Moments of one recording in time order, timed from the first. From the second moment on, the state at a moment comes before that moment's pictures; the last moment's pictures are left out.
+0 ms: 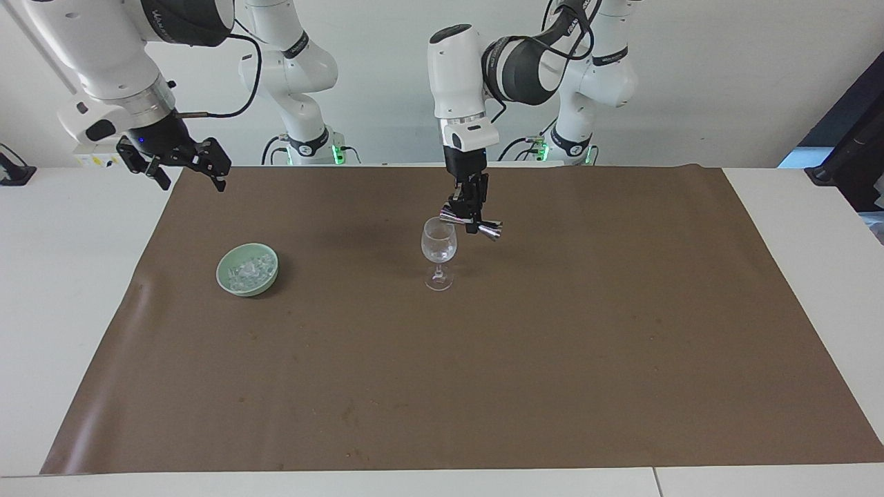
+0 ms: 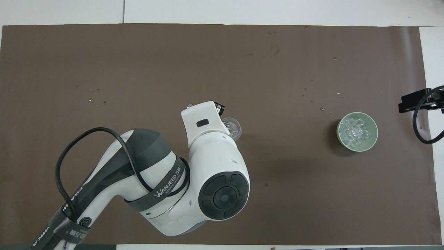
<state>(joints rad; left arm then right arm) -0.88 0.07 0.06 -1.86 0.49 2.14 -2.07 0.09 -0.03 -0.14 -1.61 -0.04 1.53 -0.01</state>
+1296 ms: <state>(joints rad) -0.60 0.05 0.08 -1.83 -0.17 2.12 -1.94 0.09 -0.03 -0.14 -1.61 -0.04 1.53 -0.01</state>
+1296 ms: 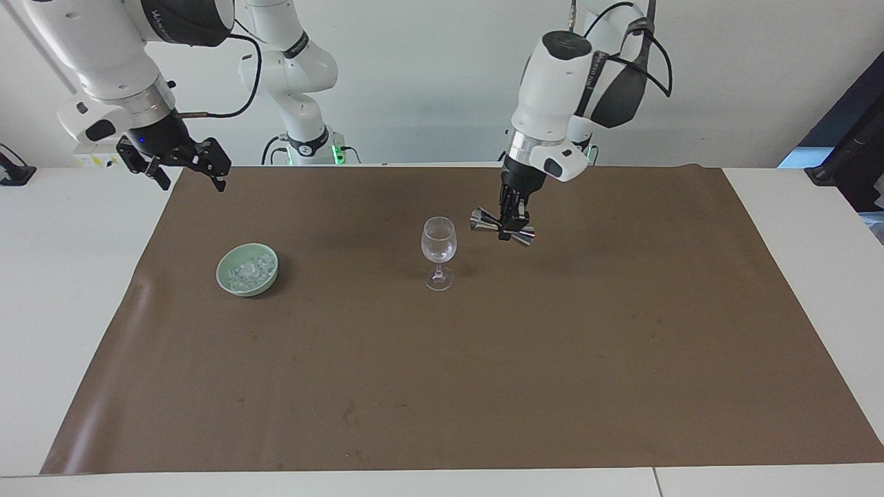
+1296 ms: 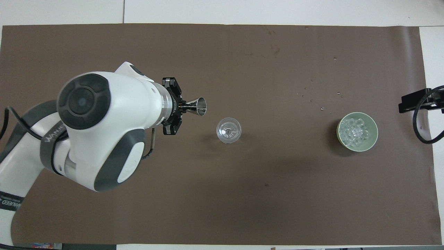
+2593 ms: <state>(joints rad) 0.12 0.13 0.09 -2.14 -1.42 2.20 -0.88 0.11 -0.07 -0.14 -1.82 -0.03 1.74 -0.05</state>
